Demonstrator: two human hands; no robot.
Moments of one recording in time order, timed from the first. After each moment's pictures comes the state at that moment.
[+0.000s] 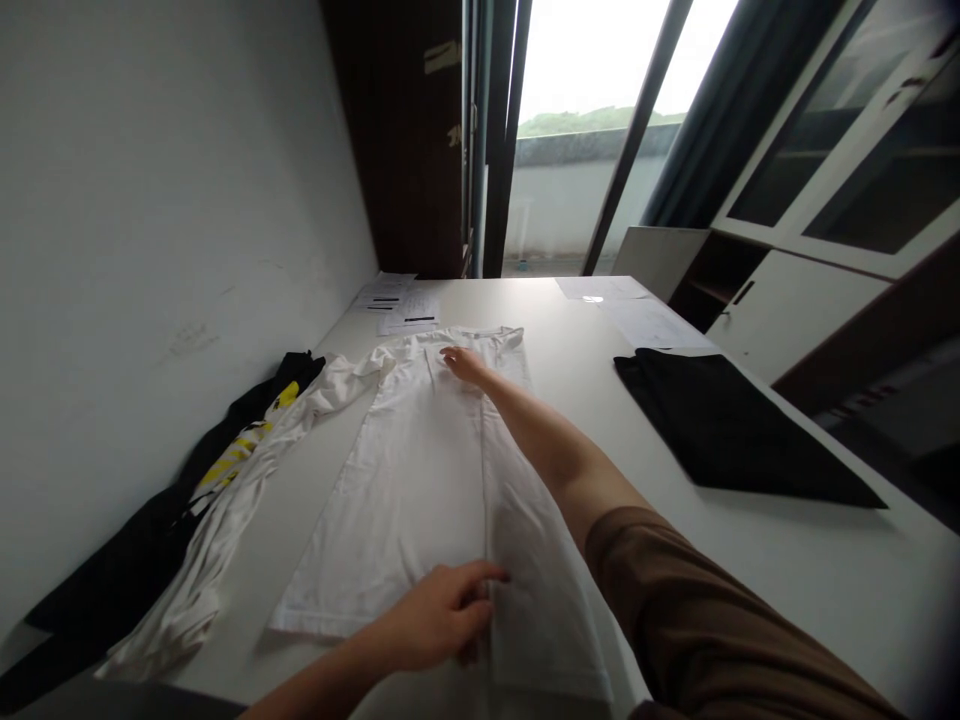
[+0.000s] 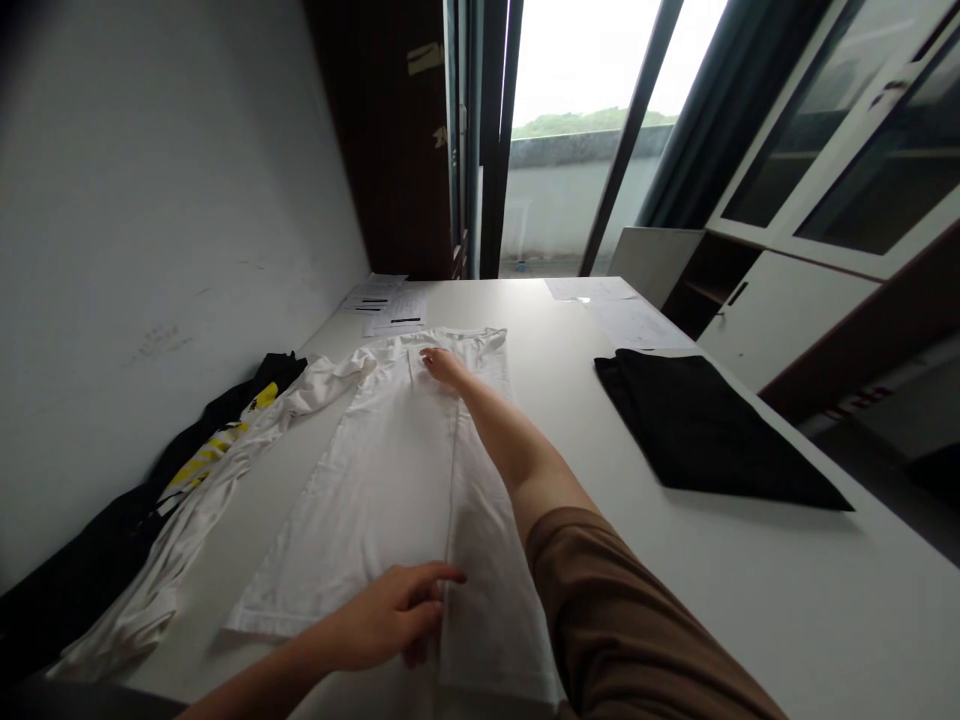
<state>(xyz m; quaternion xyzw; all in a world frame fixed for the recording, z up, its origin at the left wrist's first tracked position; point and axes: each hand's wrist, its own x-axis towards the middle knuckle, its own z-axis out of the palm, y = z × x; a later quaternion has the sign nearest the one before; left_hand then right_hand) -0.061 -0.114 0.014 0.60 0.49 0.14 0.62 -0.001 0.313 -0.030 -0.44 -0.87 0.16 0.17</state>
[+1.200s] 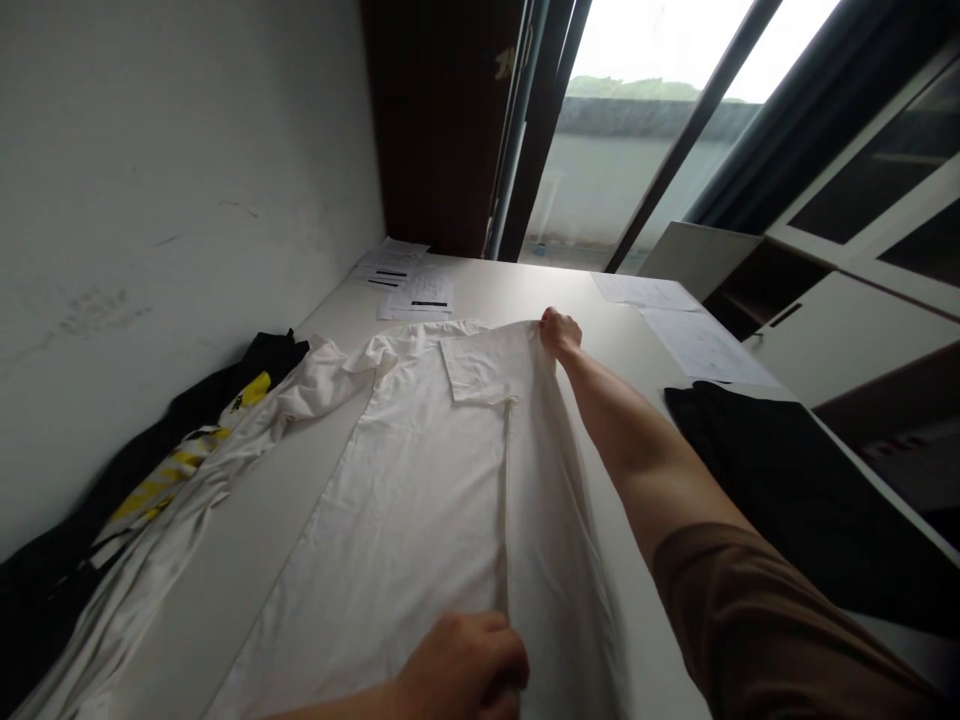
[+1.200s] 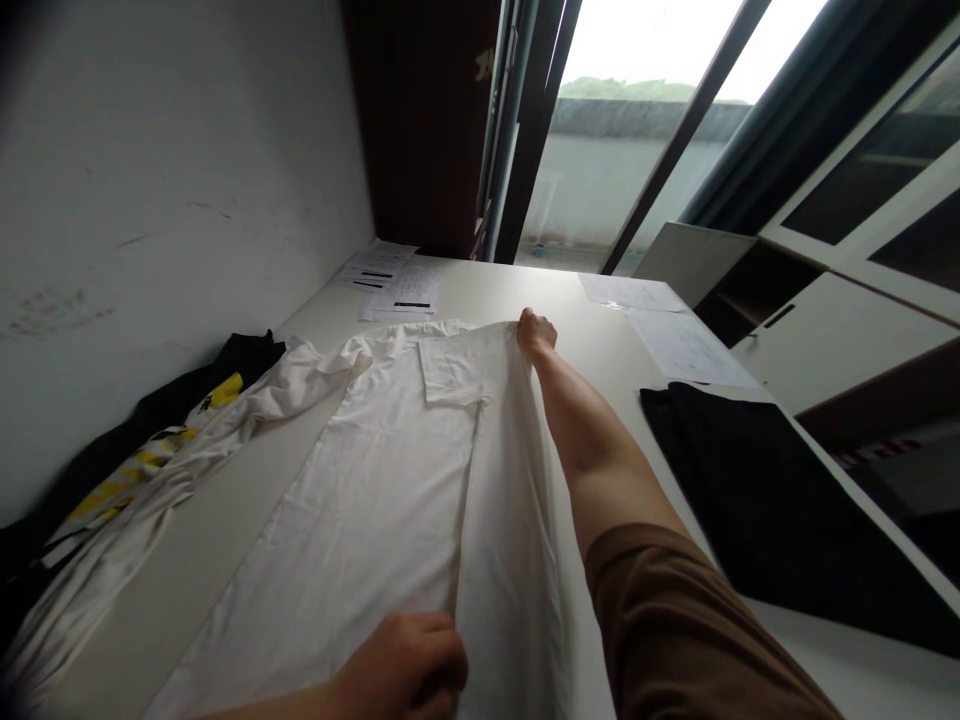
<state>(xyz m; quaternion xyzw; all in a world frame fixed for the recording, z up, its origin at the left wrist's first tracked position) -0.059 -0.039 -0.041 0.81 0.42 0.12 0.40 0.119 0.483 -0.039 -0.70 -0.71 0.01 0.13</state>
